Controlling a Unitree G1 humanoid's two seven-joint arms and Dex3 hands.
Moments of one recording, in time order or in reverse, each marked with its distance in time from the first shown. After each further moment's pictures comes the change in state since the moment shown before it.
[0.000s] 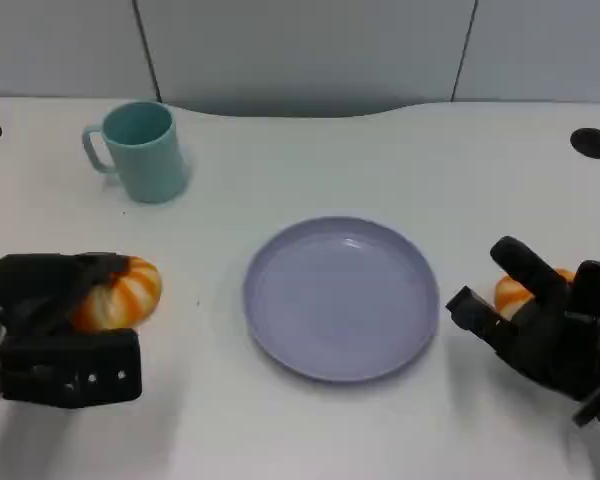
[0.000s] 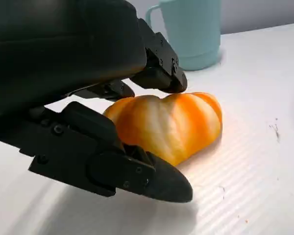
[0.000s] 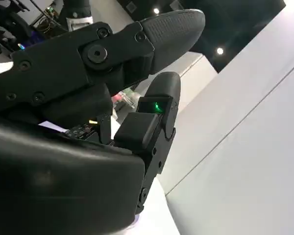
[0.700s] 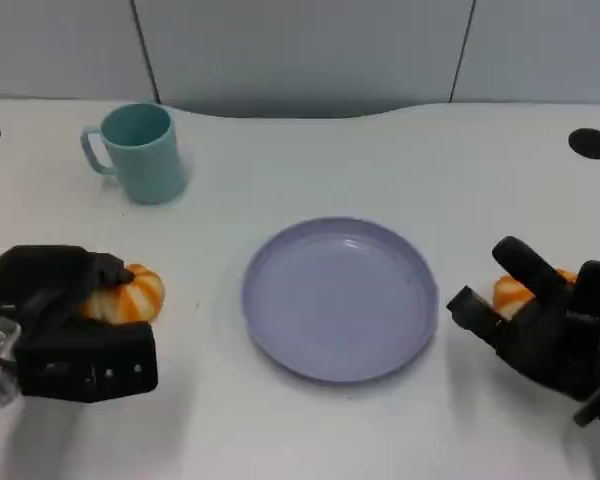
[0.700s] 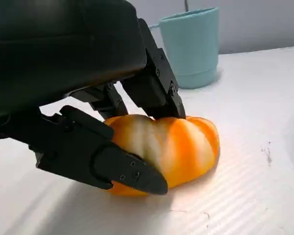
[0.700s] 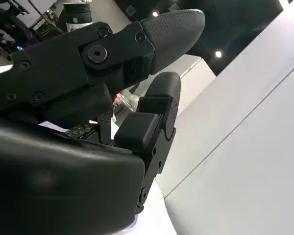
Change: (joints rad) left arm -0.012 -0.028 -0.003 0.033 -0.026 -0.012 0.096; right arm 0.006 0.000 -0.001 -0.017 0.002 0.023 0.003
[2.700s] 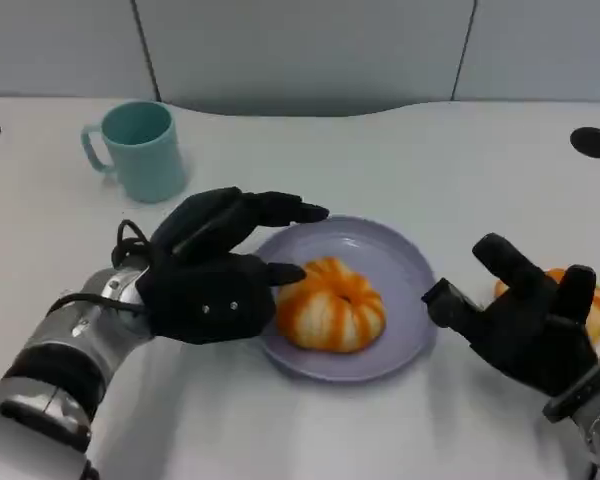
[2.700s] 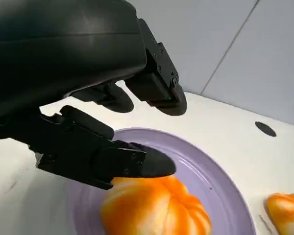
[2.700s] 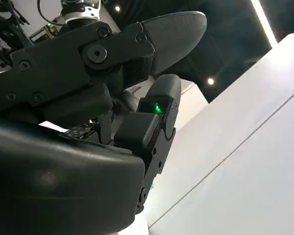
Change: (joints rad) left arm -0.064 -0.242 0.148 -0.156 -0.235 -0.219 -0.342; right arm 0.000 0.074 0.000 -0.030 0.019 -0.070 0.075
